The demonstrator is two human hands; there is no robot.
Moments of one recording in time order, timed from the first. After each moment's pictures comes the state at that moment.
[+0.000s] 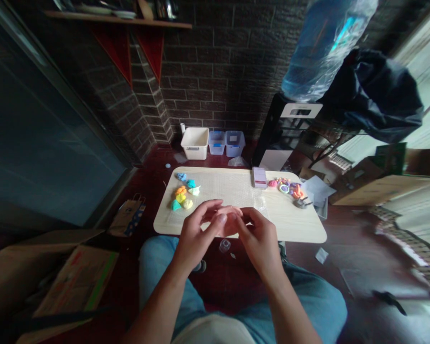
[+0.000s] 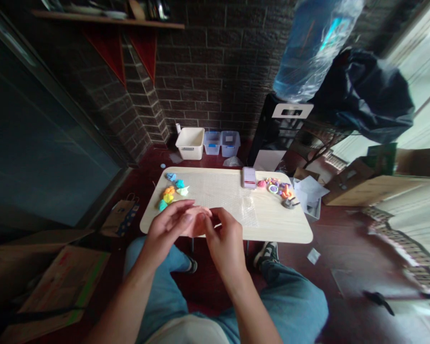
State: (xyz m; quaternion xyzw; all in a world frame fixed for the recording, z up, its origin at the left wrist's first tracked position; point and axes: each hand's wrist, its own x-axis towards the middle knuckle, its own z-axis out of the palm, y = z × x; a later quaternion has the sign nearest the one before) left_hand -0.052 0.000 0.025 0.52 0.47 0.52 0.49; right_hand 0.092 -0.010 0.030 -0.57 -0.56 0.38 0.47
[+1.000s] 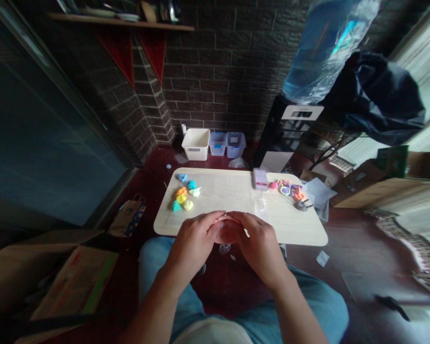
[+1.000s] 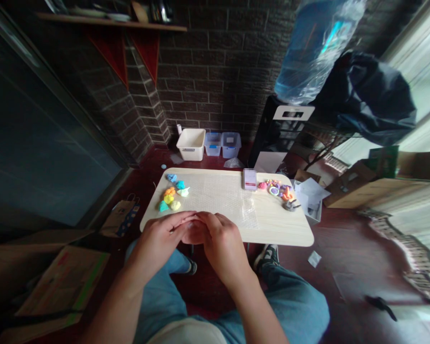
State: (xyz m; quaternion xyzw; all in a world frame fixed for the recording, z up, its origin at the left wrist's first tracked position) left_hand -0.062 -0.003 0.043 0.73 0.52 0.36 0.25; right_hand 0.100 -0.009 0.031 -0.50 -0.75 0.19 0.39
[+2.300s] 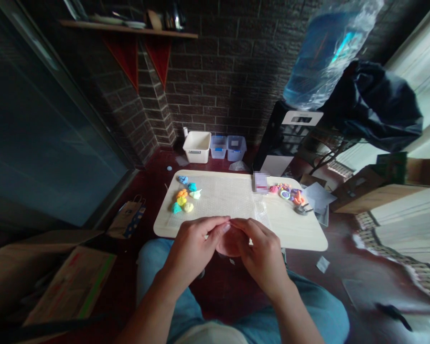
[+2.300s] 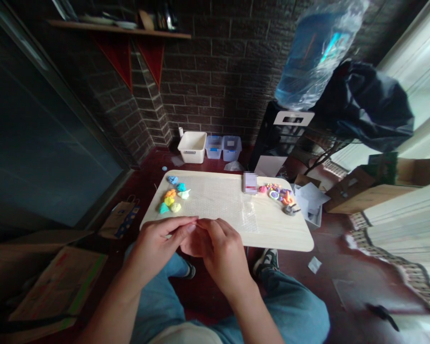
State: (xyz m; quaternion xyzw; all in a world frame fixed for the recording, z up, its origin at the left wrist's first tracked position) left_hand -0.063 -0.010 0.054 0.72 0.49 0.40 0.27; right_hand 0.101 -0.021 0.038 -0.47 -0.75 0.16 0.43
